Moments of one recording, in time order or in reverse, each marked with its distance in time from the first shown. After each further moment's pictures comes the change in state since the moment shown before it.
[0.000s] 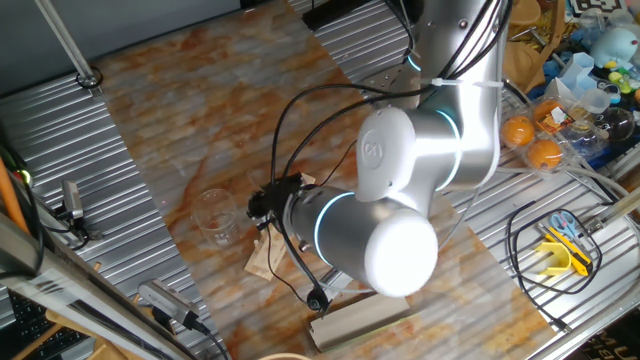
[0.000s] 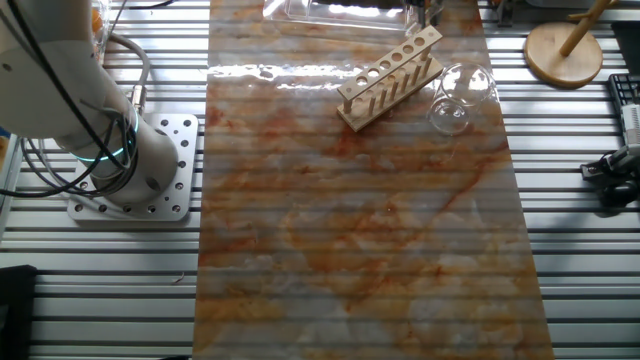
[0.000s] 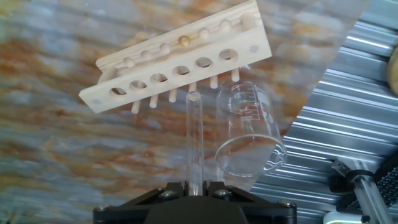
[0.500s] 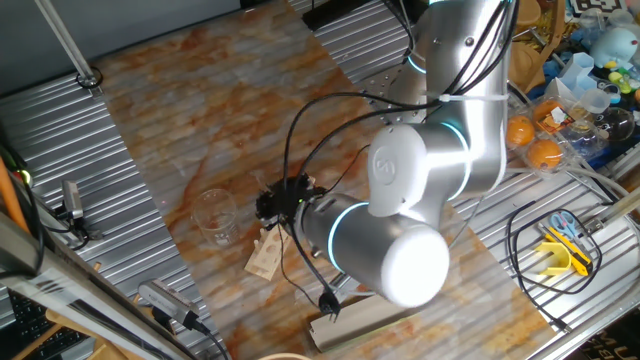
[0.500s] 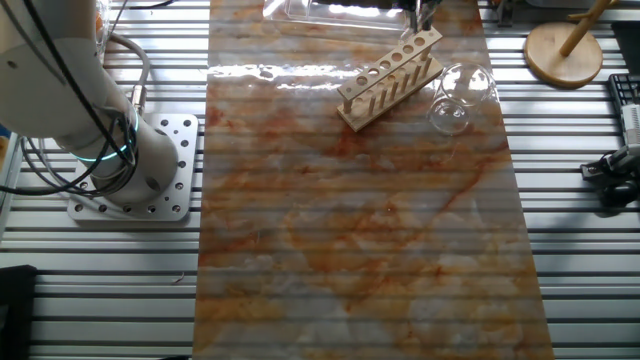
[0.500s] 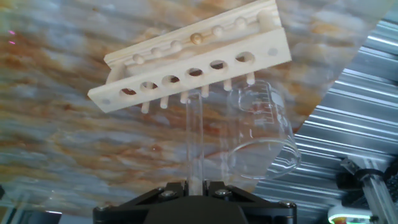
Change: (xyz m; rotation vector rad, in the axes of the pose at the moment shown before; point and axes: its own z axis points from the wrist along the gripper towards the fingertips) arm -0.009 0.015 0.008 0.005 0.050 0.004
